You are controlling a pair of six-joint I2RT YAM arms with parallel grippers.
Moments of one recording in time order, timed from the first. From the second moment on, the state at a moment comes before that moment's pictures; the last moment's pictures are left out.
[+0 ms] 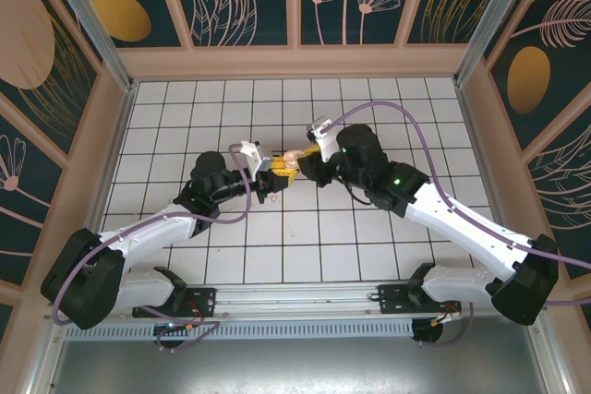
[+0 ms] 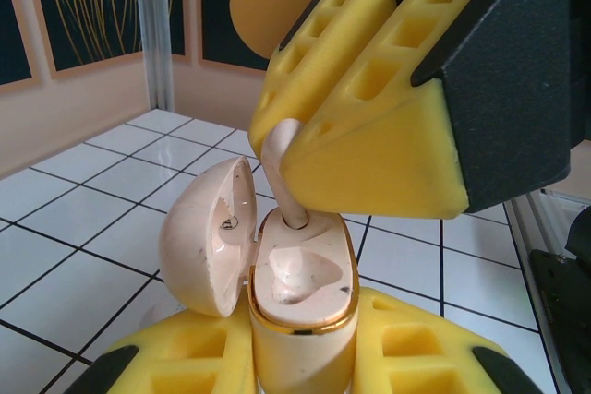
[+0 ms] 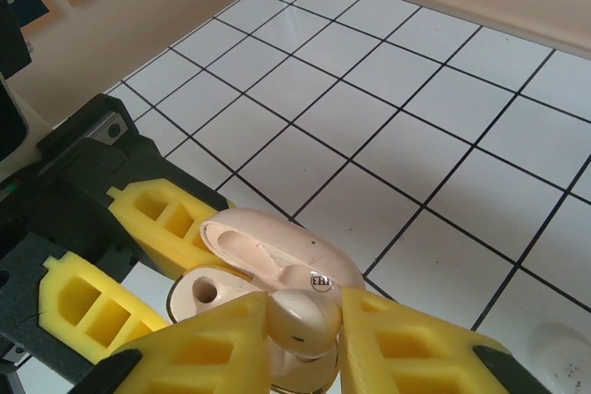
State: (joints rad) left arm -0.60 1.26 0.56 0.64 0.65 -0.08; right arm 0.85 1.18 1.06 -0.35 -0.06 0.13
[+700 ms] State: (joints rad) left arm -0.60 1.26 0.56 0.65 0.63 -0.08; right arm 0.85 1.18 1.06 -0.36 -0.11 0.14
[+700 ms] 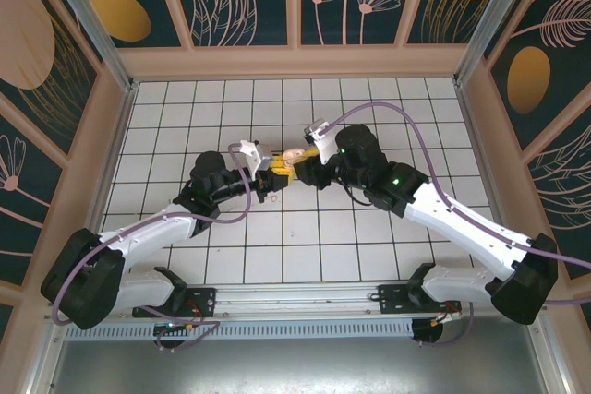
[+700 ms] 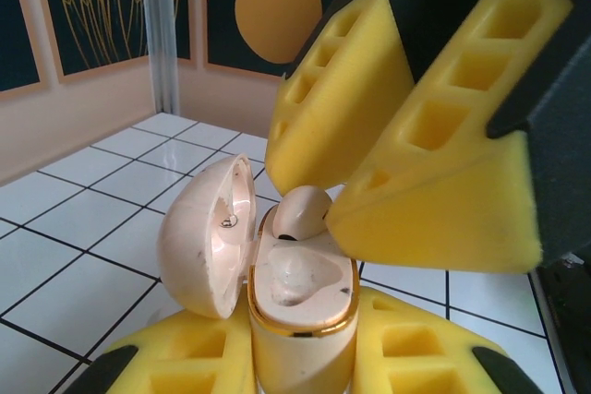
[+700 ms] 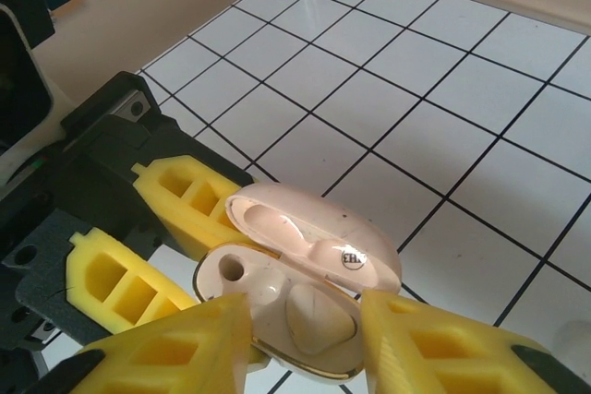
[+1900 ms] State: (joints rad) left arm -0.55 1.26 0.53 0.69 0.59 -0.17; right arm 0.66 1.14 1.09 -0.42 -0.33 0.42
